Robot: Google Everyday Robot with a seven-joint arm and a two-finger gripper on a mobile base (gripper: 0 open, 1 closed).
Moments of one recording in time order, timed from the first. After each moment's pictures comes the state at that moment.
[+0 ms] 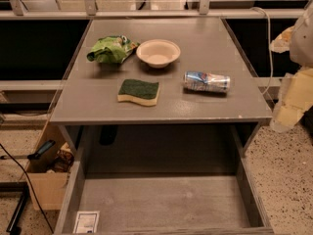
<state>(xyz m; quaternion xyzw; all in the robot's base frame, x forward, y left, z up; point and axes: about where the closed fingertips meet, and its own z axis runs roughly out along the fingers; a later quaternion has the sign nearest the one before) 0.438 -0.217 0.976 -0.60 0.78 -0.03 0.16</state>
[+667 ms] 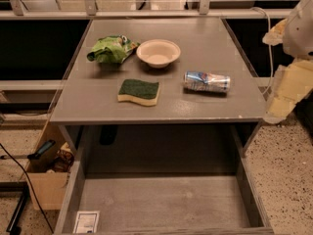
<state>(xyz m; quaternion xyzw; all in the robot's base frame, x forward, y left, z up) 0.452 -0.208 0.983 -0.61 0.77 -0.03 0.17</state>
